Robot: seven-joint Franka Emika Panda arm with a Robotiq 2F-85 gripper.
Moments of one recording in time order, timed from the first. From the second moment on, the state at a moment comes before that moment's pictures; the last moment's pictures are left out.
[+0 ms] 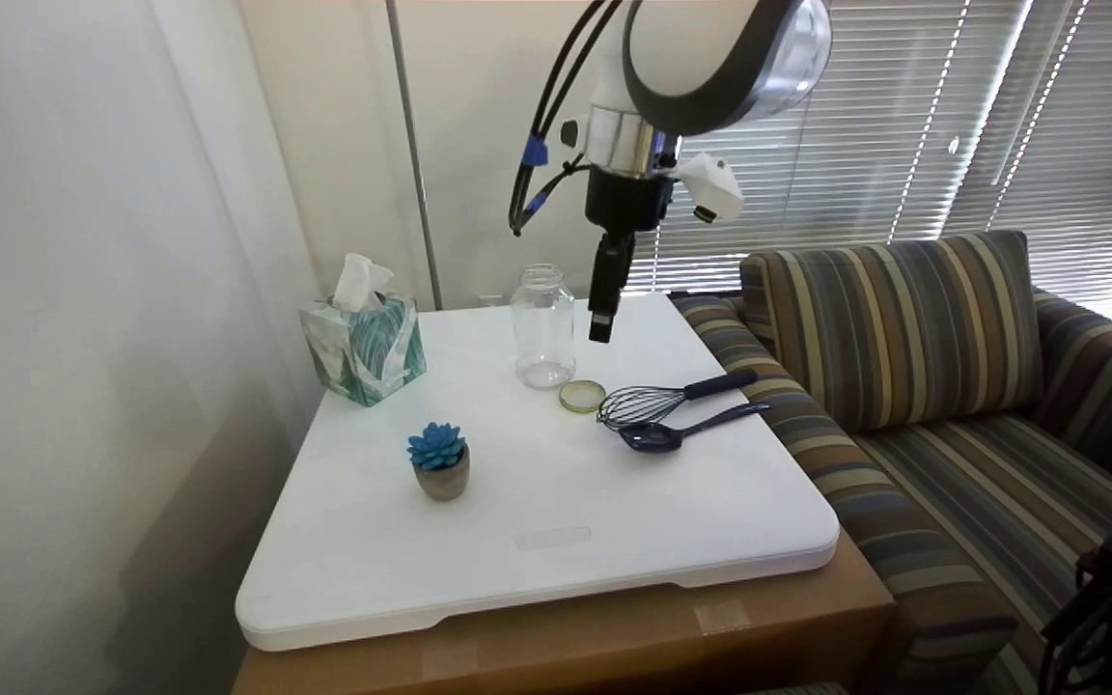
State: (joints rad) arm 0.00 0.58 0.16 -1.85 -0.05 2.54 -0.49
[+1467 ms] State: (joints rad) arm 0.21 0.84 0.02 -1.70 -0.38 2.50 -0.25
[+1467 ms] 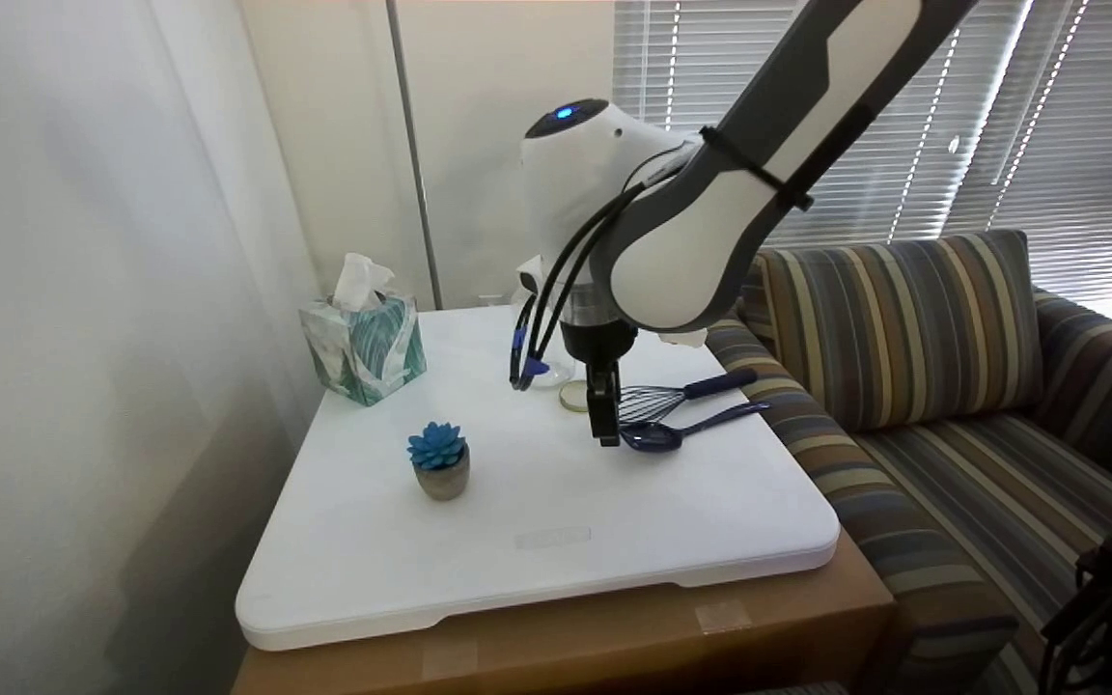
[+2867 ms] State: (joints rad) arm 0.23 0.93 -0.02 -1.55 -0.43 2.50 -0.26
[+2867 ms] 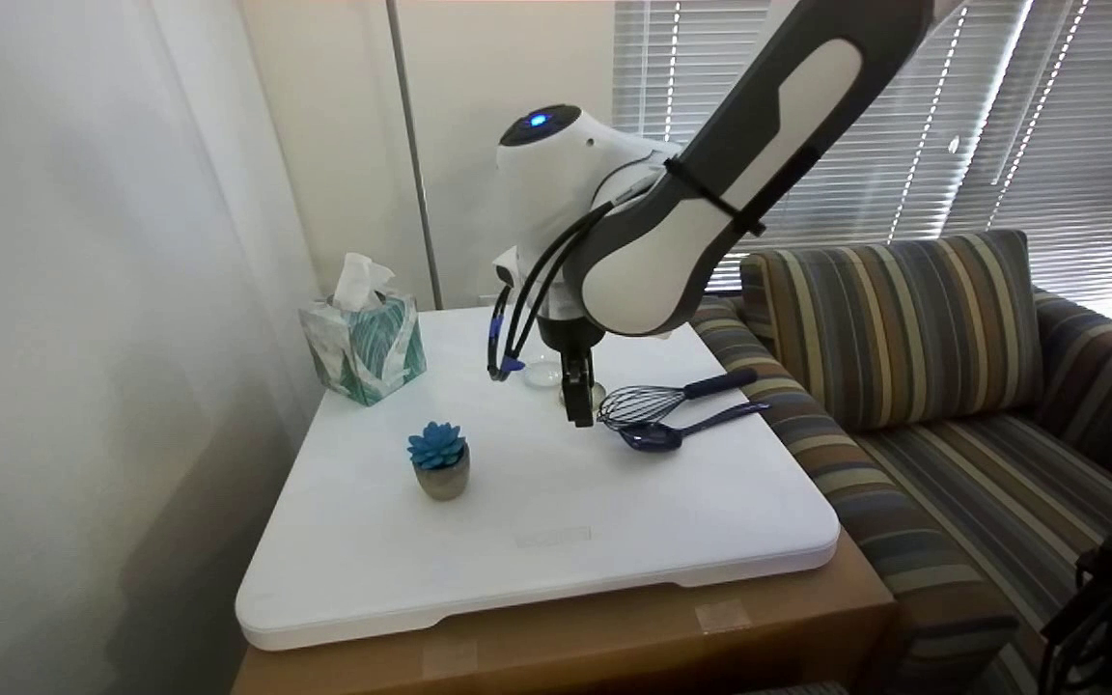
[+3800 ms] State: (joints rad) arm 0.22 1.11 -0.02 -1.26 -0.42 2.46 -0.29
